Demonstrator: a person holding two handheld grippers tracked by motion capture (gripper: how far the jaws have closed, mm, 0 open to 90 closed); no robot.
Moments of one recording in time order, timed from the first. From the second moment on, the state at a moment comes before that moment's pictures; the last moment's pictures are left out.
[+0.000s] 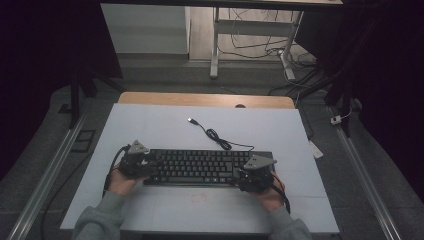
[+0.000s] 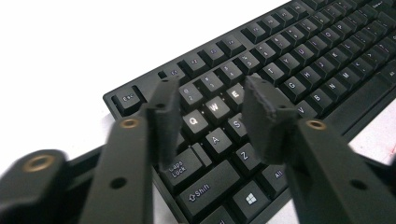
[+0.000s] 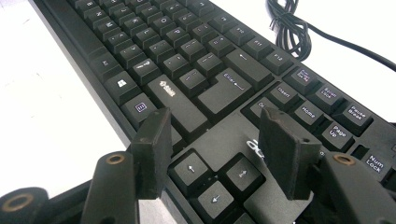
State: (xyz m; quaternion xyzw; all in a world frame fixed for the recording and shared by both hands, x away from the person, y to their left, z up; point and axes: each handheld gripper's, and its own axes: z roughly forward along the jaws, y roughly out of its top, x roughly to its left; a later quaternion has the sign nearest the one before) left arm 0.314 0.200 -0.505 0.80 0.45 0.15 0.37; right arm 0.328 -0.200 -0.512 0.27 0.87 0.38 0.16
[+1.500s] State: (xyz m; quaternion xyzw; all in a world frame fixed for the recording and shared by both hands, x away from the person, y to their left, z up) left arm 0.314 0.194 -0.506 0.80 0.45 0.15 0.37; right arm 0.326 -0.191 -0.507 0.26 0.86 0.40 0.16
